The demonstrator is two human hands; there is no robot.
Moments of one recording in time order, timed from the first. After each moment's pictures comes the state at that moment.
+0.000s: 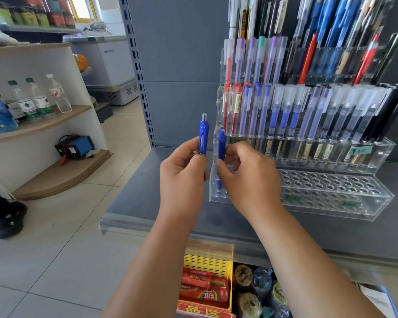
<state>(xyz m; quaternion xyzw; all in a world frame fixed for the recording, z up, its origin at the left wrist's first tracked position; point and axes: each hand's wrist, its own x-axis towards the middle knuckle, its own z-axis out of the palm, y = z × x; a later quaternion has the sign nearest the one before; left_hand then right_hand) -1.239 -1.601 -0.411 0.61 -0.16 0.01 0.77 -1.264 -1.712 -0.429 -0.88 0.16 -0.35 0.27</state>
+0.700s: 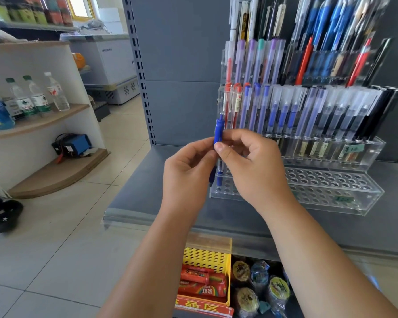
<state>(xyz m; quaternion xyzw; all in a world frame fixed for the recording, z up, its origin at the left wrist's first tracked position) -1.241 -1.594 -0.415 0.62 -0.22 0.01 0.75 -1.281 -1.707 -0.404 -0.80 0.03 -0.36 0.48</state>
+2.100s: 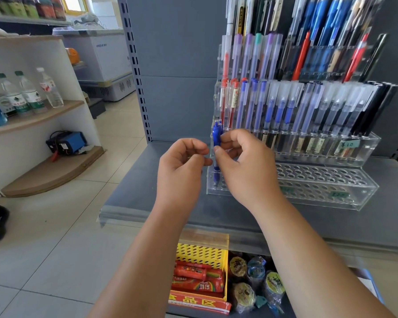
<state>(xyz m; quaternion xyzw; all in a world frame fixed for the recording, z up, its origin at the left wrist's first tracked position) -1.233 -1.592 -0.418 0.63 -0.20 0.00 0.75 -1.275 -1.703 -0.414 -0.83 0.10 -0.36 0.40</state>
